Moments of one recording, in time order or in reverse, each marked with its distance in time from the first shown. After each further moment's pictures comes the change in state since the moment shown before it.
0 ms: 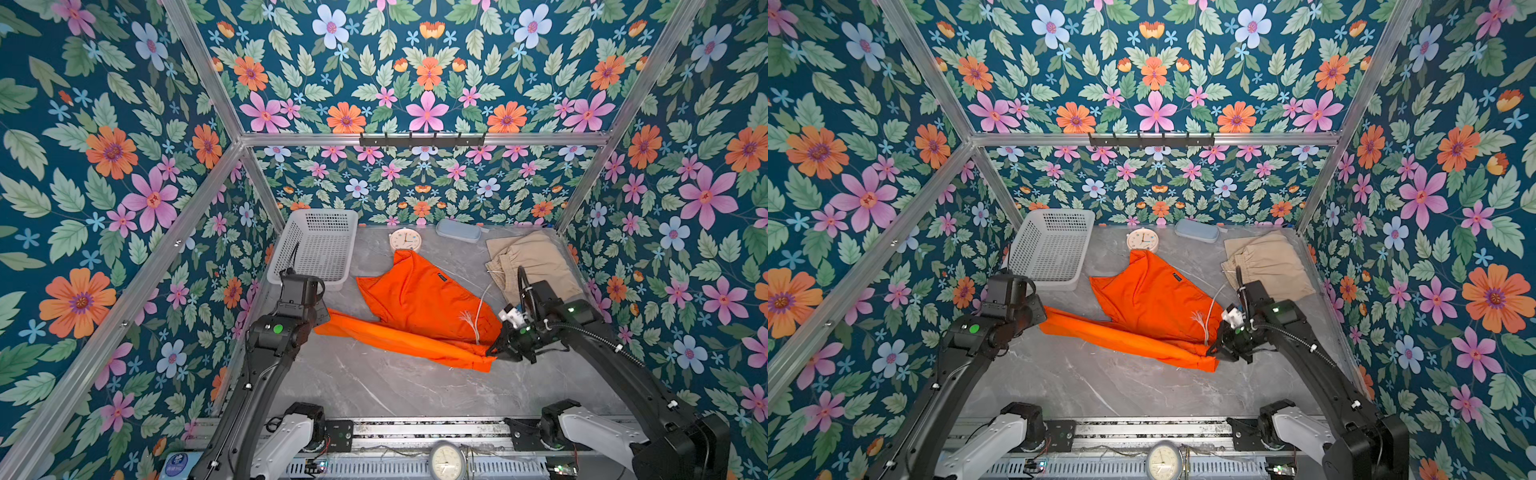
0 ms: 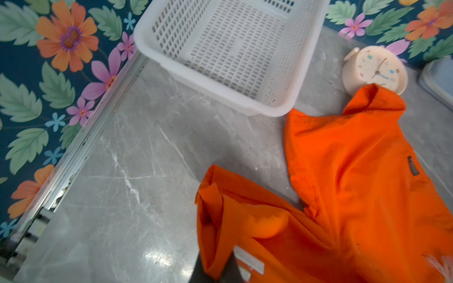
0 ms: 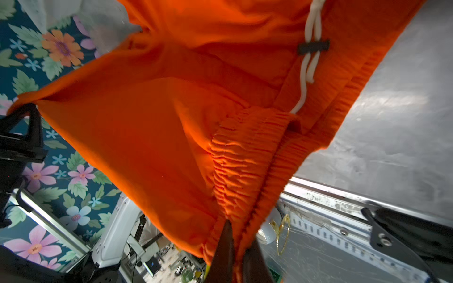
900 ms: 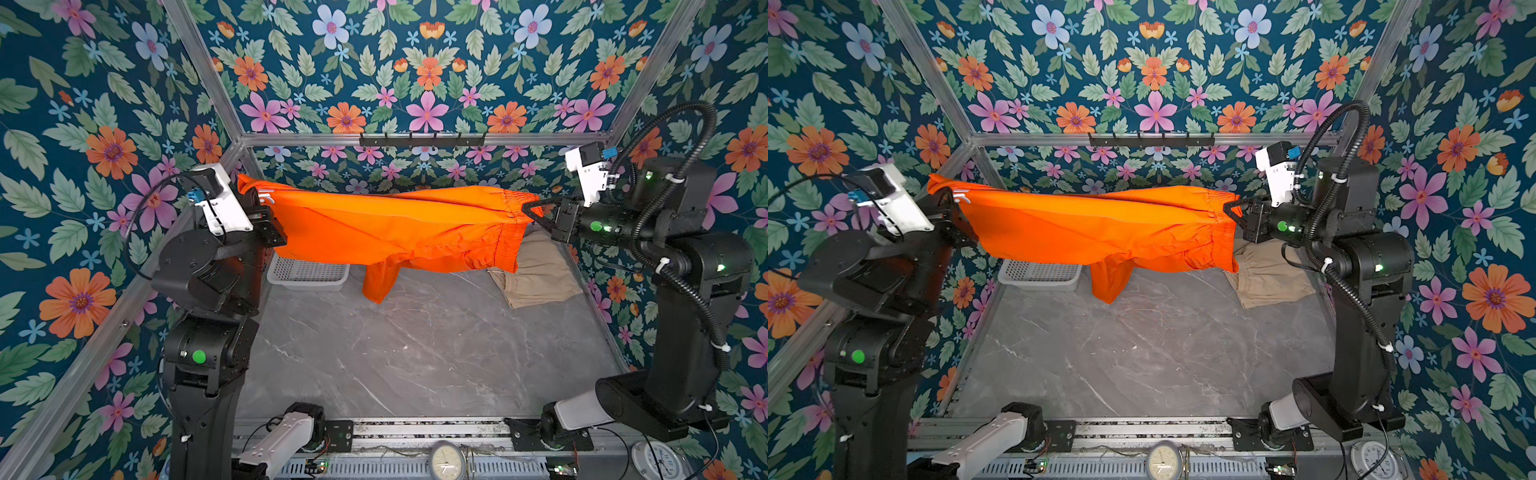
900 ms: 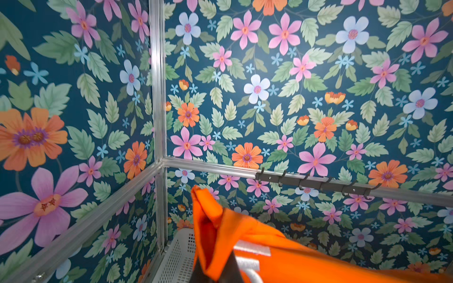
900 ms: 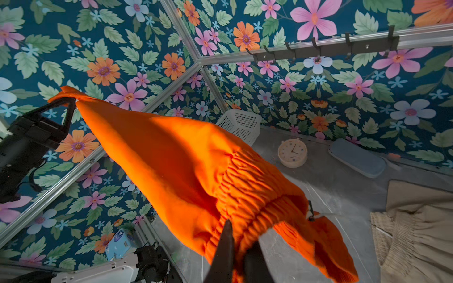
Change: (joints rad) left arm -0.001 0.035 0.704 0.373 -0.043 0.456; right arm -0.076 0.360 1.435 -0.095 0.045 -0.391
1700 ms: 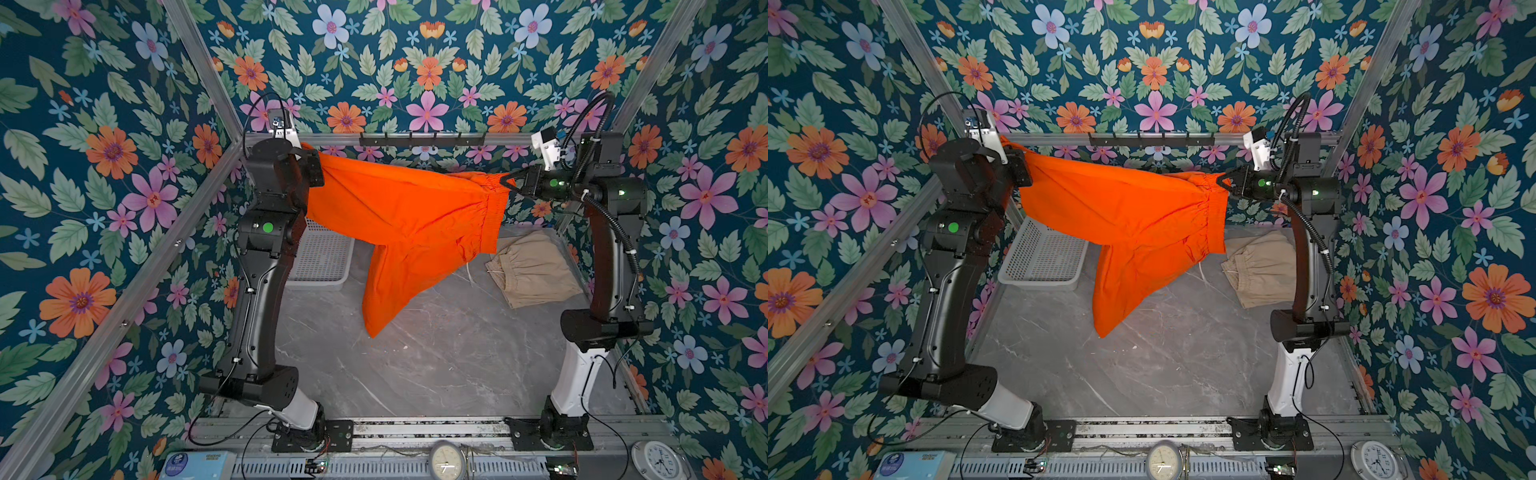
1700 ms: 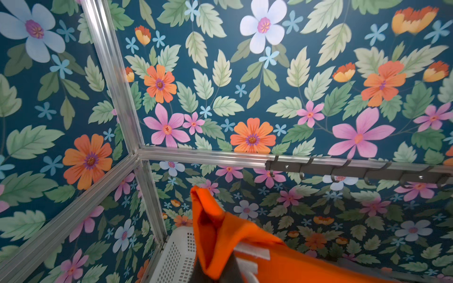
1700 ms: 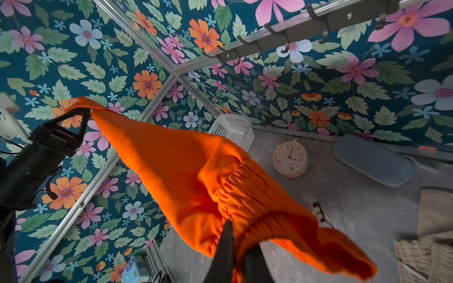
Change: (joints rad) left arm 0.007 0.572 0.417 -0.013 0.030 0.029; right arm -0.153 0.512 0.312 0.073 -0.184 0.116
